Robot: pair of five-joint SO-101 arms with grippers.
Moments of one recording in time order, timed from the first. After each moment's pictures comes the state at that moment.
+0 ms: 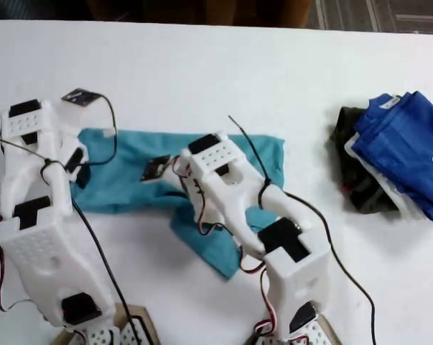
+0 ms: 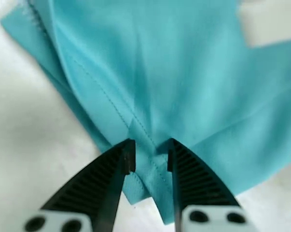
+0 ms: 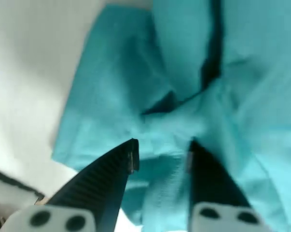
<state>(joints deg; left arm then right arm) -27.4 26.8 -7.4 82.4 -39.5 -33.7 20.6 7.8 83.3 46.5</state>
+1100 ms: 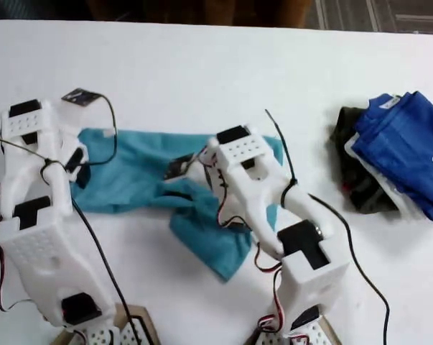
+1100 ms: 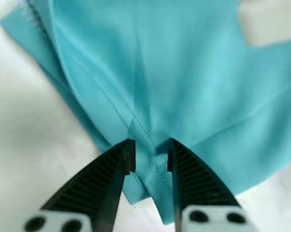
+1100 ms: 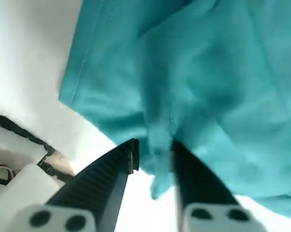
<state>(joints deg) -27.4 26.8 -7.4 82.4 -39.5 -25.8 14.7 11.5 90.5 56.4</state>
